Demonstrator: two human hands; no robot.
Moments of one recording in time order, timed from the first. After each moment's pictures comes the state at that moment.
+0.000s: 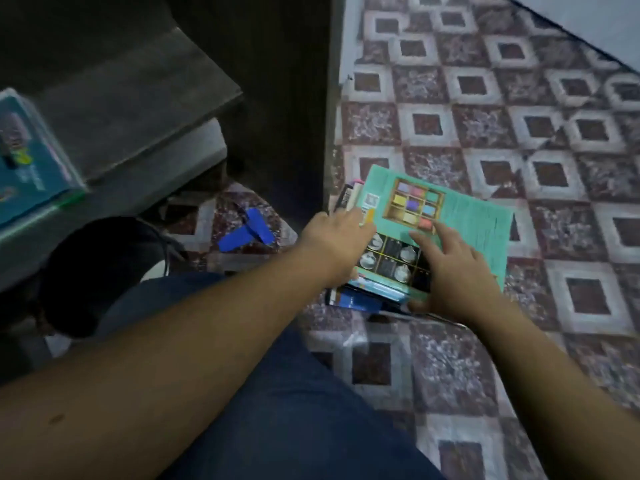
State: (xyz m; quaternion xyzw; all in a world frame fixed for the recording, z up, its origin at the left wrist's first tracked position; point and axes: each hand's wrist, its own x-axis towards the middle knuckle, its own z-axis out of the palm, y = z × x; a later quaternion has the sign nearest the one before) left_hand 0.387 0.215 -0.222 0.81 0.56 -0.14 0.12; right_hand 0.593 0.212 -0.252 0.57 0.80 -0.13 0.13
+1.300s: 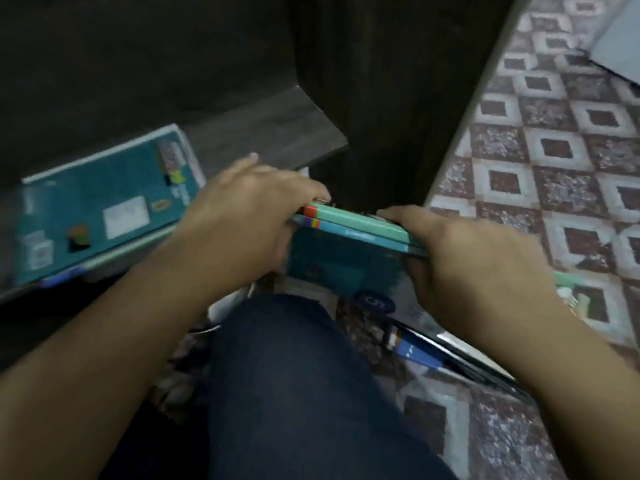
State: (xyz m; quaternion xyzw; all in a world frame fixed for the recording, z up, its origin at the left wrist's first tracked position) left_hand 0.229 0.130 -0.068 0.72 0.69 0.07 0.00; right_hand 0.435 0.178 -0.070 0.43 0.90 -0.04 -0.02
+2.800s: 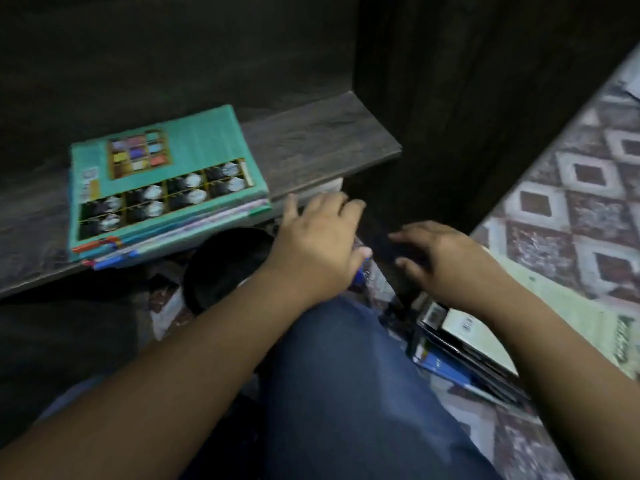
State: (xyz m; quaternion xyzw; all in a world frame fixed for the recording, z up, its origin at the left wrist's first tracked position) left_hand 0.205 0.127 -0.145 0.66 0.75 0.07 0.02; right_hand 0.382 0.227 -0.182 0.35 0.92 -0.17 -0.05
